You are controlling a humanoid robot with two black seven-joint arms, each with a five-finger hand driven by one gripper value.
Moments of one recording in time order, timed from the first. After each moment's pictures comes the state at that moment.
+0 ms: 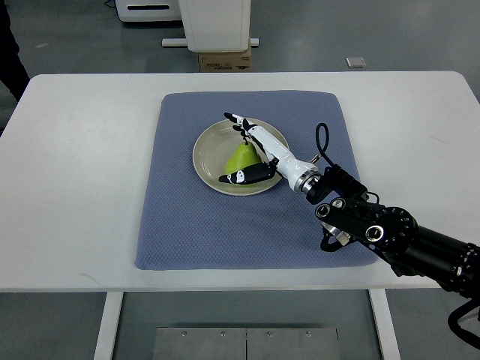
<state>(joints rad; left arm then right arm) 0.01 0.00 -0.11 -0.19 -0.10 0.11 -0.11 0.89 0.00 0.20 0.76 -0.78 -0.22 0.42</state>
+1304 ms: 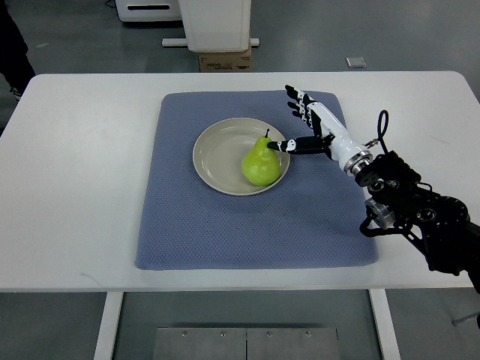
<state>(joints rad) 0.01 0.00 -0.11 -0.19 -0.10 0.11 -0.11 0.83 -0.15 0.40 0.76 -0.68 -0.10 0.44</state>
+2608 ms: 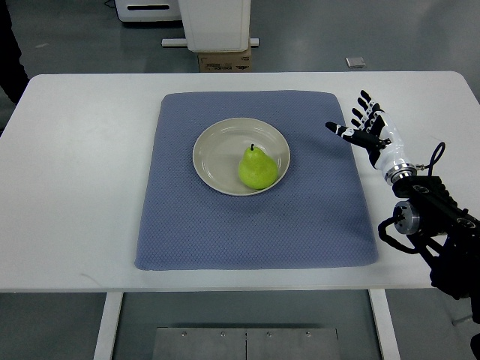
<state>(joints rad) 0.01 0.00 -0.11 -0.19 -0.10 0.11 -0.11 0.64 -0.14 0.82 0.74 -0.52 -0.10 0.37</state>
